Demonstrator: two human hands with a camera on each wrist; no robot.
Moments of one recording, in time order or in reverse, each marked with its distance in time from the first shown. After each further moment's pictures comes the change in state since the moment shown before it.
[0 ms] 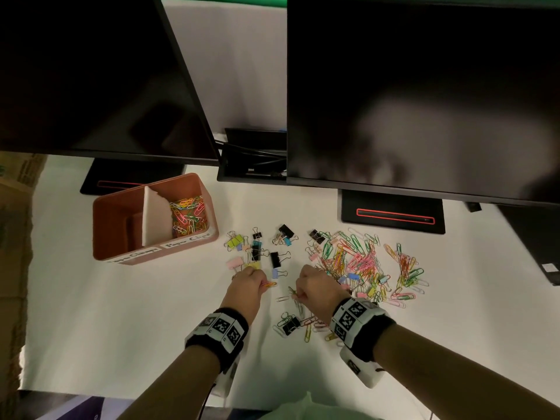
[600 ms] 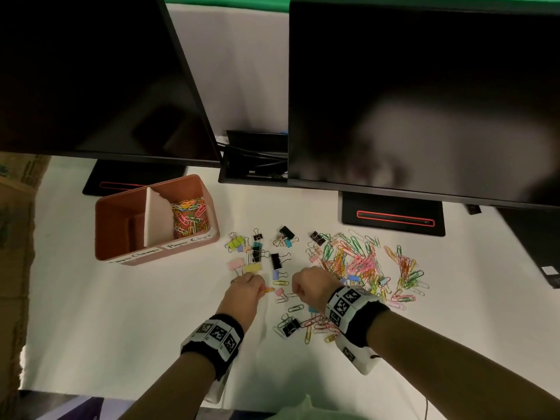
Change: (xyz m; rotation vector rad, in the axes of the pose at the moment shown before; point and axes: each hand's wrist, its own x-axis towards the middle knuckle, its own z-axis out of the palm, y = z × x) left_hand -0.011 -0.009 0.001 -0.008 0.045 0.081; right_hand 0.015 -0.003 -0.016 0.034 -0.143 0.010
